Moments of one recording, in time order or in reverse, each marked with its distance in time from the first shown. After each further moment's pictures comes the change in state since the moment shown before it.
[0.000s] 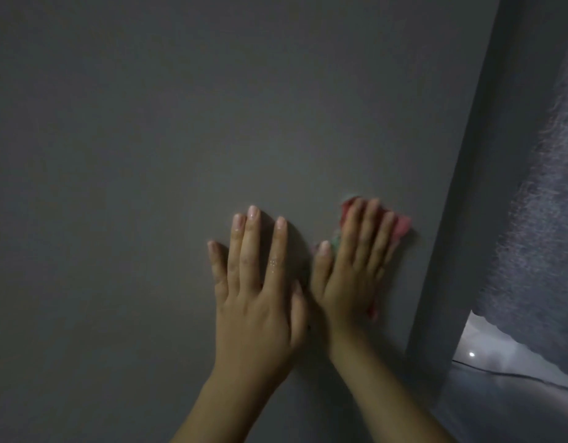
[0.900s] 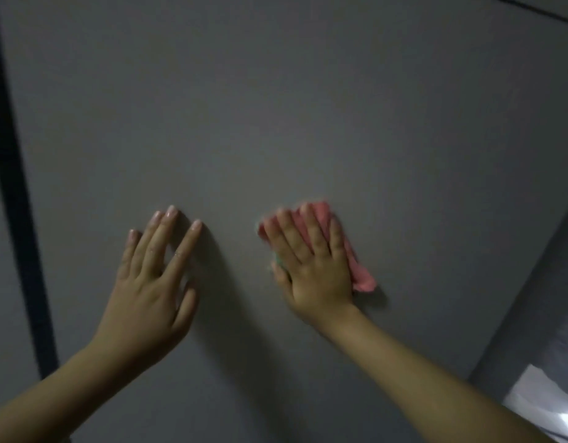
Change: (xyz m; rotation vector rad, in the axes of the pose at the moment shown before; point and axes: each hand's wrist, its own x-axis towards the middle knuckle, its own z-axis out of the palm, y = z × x) left_hand -0.060 -0.186 -0.181 0.292 -0.240 -0.083; right_hand -0.029 -0.153 0.004 0.106 -0.212 -0.749
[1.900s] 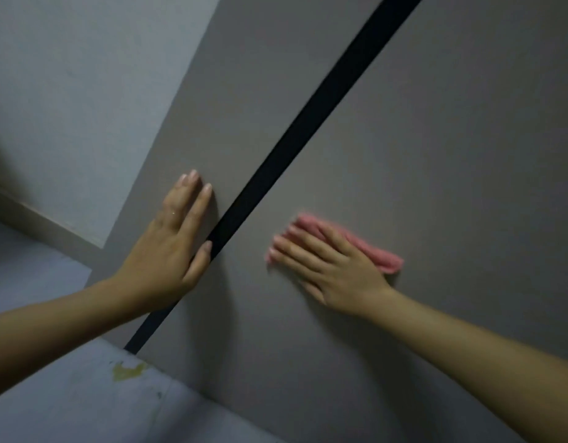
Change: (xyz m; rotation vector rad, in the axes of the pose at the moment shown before) left_hand -0.125 -0.167 -0.014 -0.228 0.046 -0.370; right_hand 0.090 -0.139 0.027 -0.109 -0.315 -1.047
